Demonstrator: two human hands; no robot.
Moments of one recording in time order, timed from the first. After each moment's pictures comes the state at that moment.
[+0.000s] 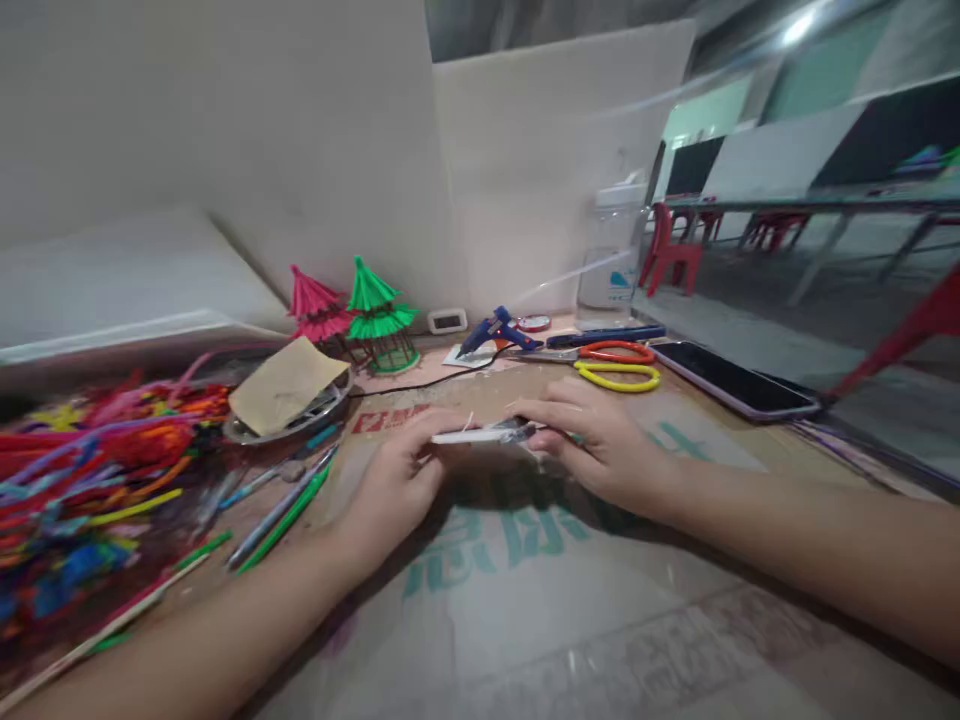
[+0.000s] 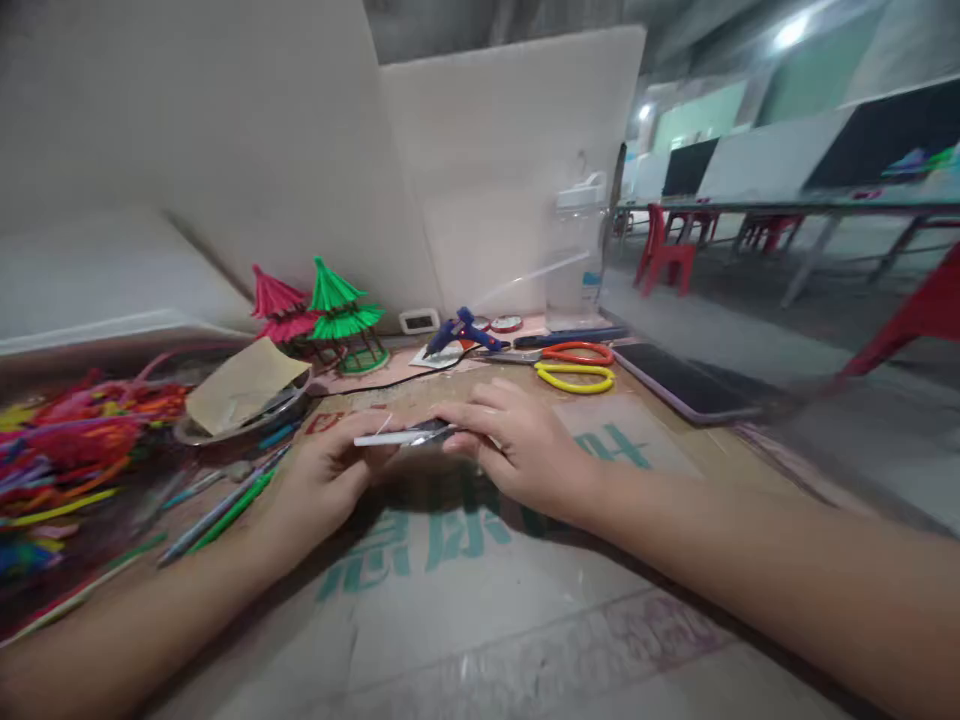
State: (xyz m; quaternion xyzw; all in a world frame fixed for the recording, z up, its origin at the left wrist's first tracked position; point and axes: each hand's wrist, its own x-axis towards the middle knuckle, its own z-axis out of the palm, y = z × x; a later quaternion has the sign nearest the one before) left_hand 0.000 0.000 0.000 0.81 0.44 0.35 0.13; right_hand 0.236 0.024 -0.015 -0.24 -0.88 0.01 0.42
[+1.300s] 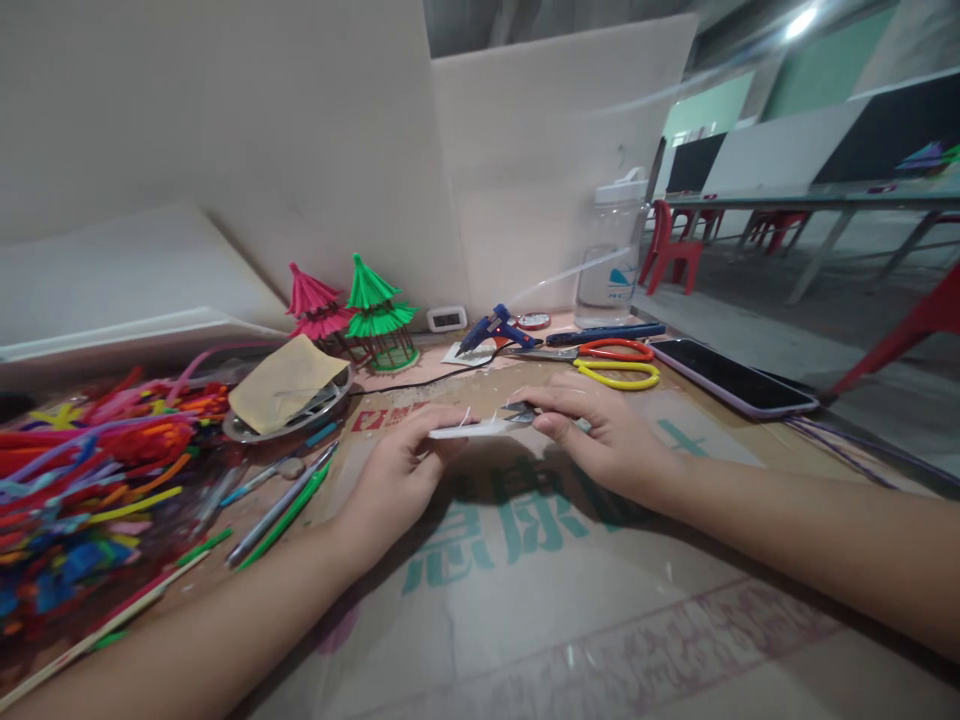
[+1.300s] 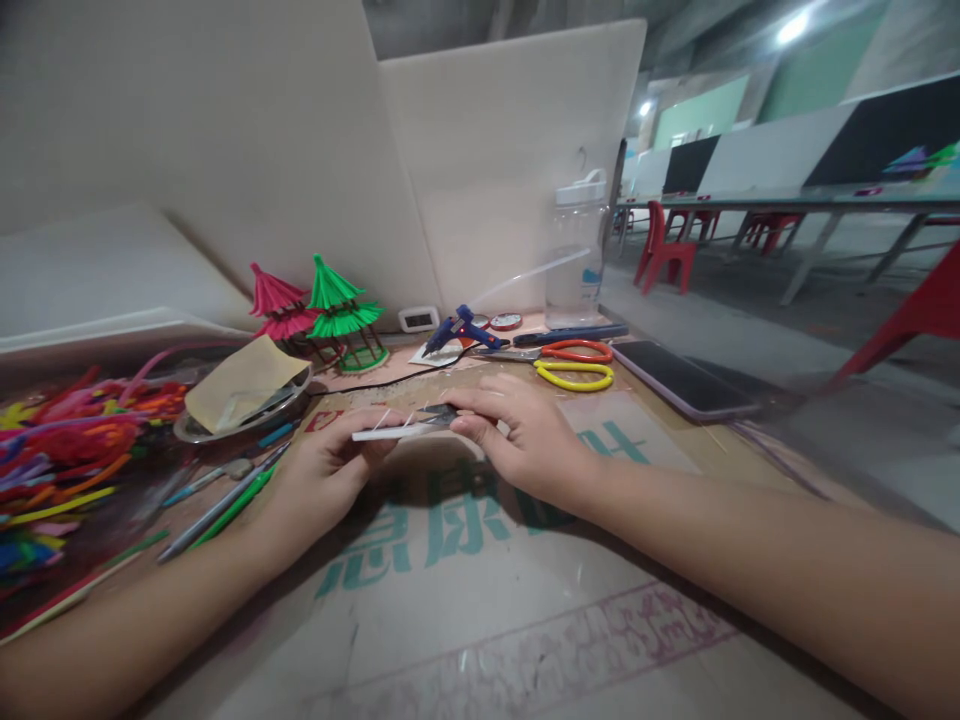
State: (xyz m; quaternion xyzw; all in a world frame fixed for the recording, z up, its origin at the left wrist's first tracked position) left_hand -0.001 0.005 -0.005 0.79 0.46 0.37 0.13; right_hand 0.237 0.027 -0.017 -0.27 -0.83 0.06 0.48
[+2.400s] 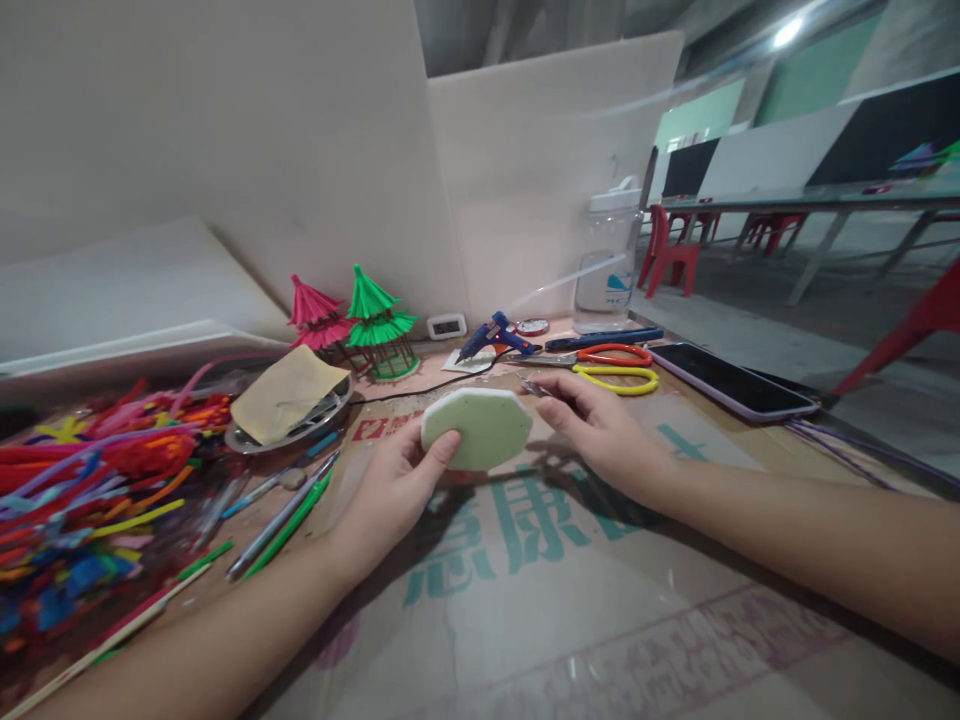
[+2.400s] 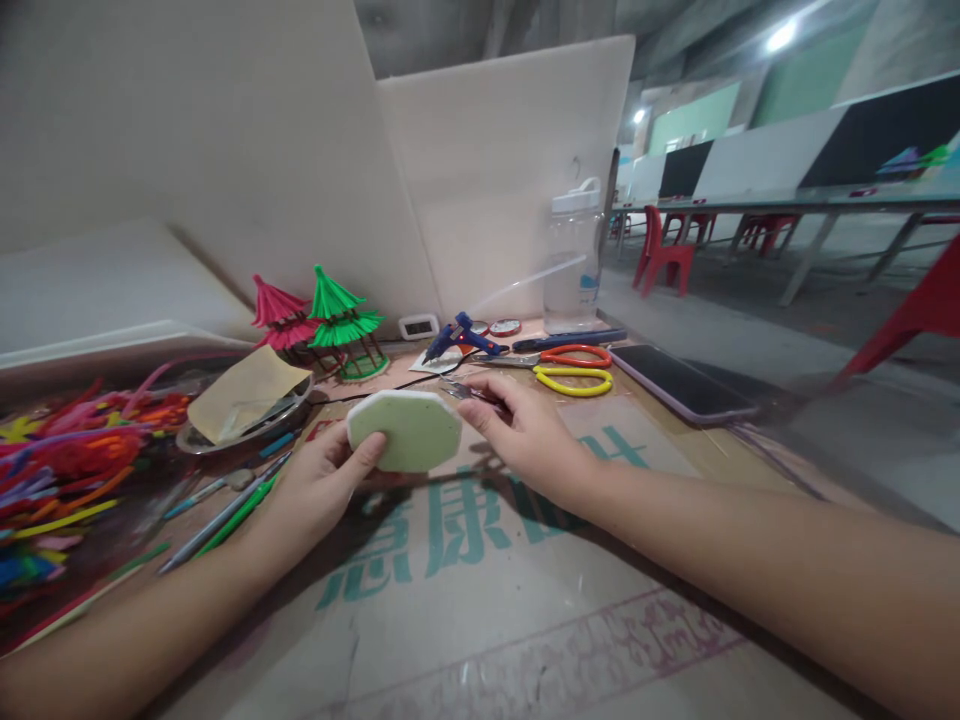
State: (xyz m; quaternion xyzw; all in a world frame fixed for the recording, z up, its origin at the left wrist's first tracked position) left_hand 0.012 0.001 0.001 0.62 0.49 0.44 0.43; right_hand 0.231 0.036 -0.021 -0.38 -0.73 0.25 0.51
